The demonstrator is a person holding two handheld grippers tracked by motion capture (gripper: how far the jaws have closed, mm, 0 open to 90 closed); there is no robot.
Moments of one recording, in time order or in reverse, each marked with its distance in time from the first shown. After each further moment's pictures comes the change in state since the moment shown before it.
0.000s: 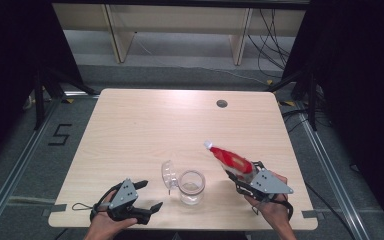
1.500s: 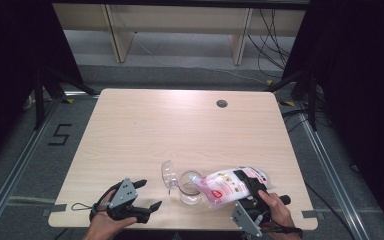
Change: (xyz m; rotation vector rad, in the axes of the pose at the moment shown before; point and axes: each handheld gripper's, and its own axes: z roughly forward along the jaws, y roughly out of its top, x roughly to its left) left arm 0.002 -0.001 0.001 0.002 0.009 -0.005; right arm 0.049 0.032 -0.023 0.256 -0.111 -0.889
